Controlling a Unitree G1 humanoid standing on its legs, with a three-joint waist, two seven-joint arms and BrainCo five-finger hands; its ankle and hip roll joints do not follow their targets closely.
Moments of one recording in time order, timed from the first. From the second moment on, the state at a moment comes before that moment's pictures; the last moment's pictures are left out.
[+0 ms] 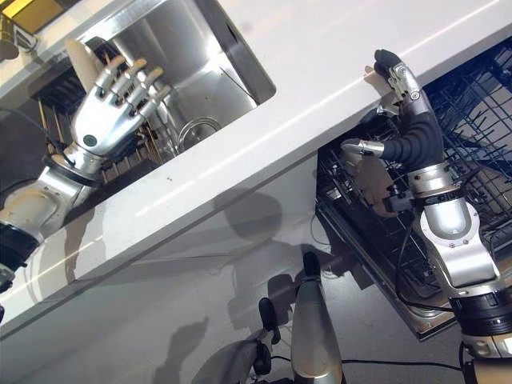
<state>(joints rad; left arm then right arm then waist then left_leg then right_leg) -0.84 1.06 -0.65 0.36 0.91 -0.05 0.91 -0.30 -0.88 0.01 -0.18 0.40 -0.28 -0.09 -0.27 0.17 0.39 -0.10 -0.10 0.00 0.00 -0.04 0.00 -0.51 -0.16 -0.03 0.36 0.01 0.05</state>
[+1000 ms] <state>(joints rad) -0.31 0.52 -0.07 -0.08 -0.19 -0.04 0.71 -0.08 -0.65 -0.05 -0.24 0.28 -0.23 -0.20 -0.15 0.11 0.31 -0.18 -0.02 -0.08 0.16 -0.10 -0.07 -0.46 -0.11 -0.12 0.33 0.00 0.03</state>
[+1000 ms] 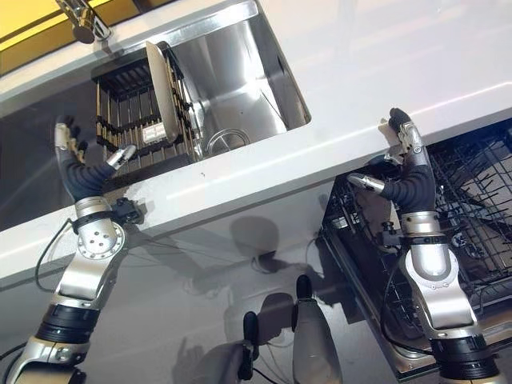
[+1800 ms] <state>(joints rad) -0.73 0.57 -0.24 0.19 -0.01 0.08 0.87 -0.26 -0.65 0.06 -0.17 0.28 -0.24 -0.22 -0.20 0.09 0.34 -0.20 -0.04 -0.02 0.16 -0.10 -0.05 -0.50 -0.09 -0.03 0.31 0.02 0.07</state>
